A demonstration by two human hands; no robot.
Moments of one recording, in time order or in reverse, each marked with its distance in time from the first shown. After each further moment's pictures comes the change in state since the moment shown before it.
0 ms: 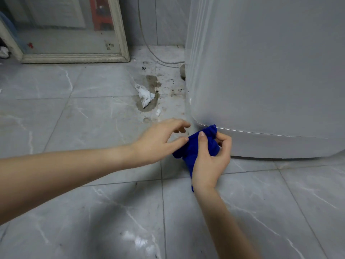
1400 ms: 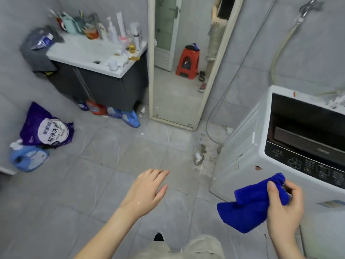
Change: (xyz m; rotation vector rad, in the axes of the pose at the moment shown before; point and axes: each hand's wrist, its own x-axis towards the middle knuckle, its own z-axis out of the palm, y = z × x) left_hand -0.330 0.507 -0.667 0.301 0.203 -0.431; right_hand -0.096 -0.893 0.039 -0.453 -0.369 -0.094
